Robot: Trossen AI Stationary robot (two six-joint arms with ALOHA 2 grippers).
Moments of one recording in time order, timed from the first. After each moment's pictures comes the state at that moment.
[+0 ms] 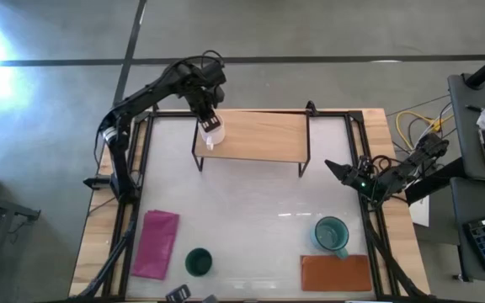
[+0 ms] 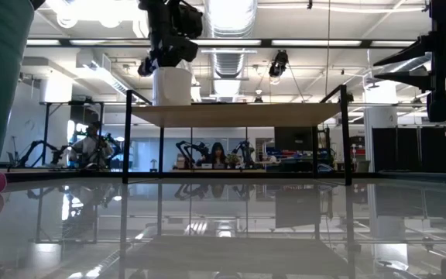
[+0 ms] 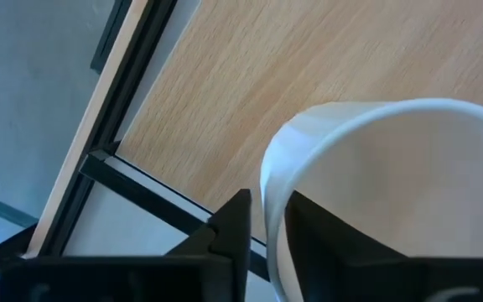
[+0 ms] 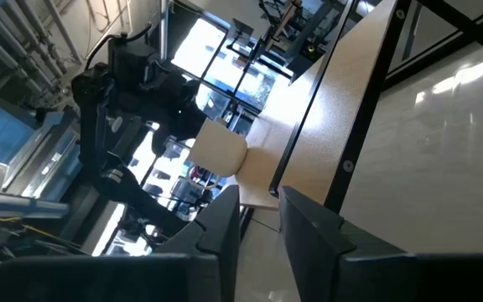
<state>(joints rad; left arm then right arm) 0.61 1.84 2.02 -1.50 -0.01 0.11 0.63 0.16 0.01 0.27 1.23 0.97</state>
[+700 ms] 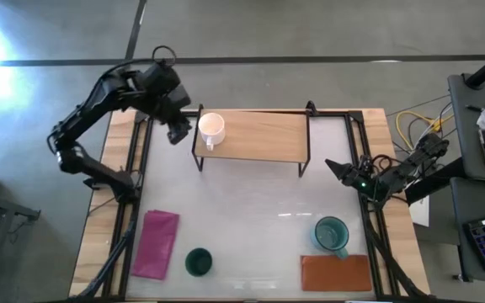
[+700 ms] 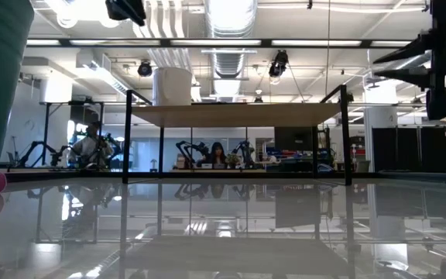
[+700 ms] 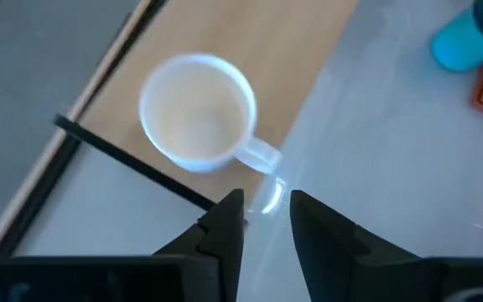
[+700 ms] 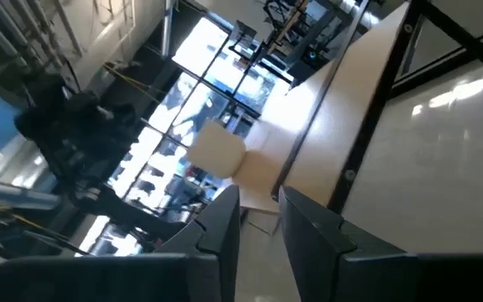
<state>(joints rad) 0.48 1.39 1.89 -1.48 0.13 -0.02 0.63 0.16 0.01 0.31 1.23 0.88</state>
